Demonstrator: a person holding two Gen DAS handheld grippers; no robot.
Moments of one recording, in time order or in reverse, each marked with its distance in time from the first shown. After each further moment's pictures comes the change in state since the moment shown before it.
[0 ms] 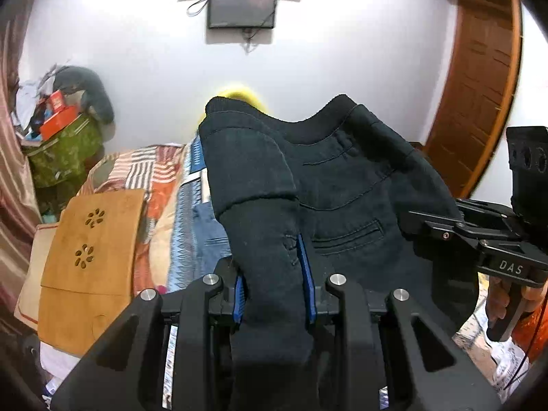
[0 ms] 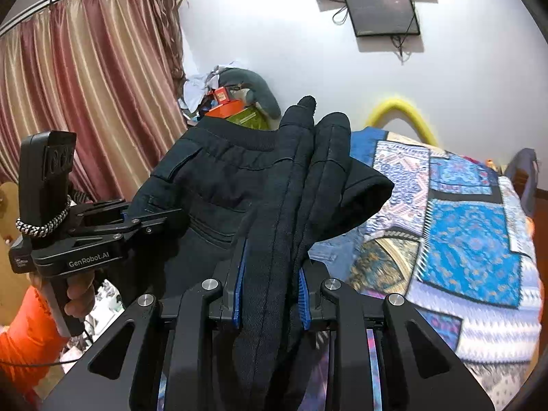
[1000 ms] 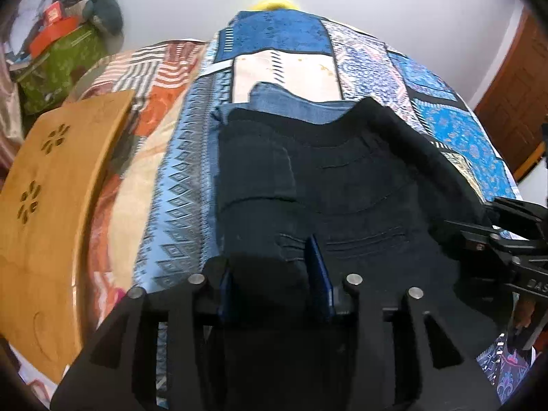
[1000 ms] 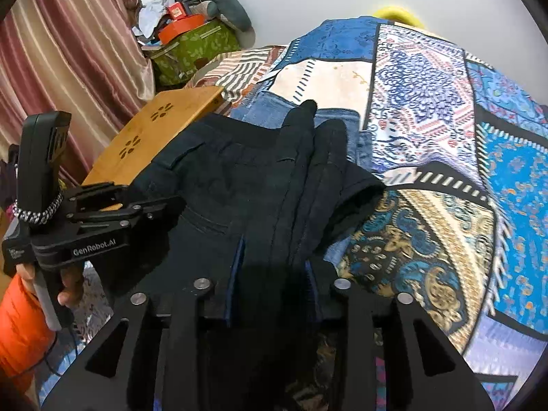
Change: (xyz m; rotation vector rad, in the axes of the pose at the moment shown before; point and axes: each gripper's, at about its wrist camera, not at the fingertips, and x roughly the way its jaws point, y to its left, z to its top) left arm 0.229 0.092 -0.062 -0.150 0.292 0.056; right arm 0.172 -0.084 -0.034 0.029 0.329 -0.084
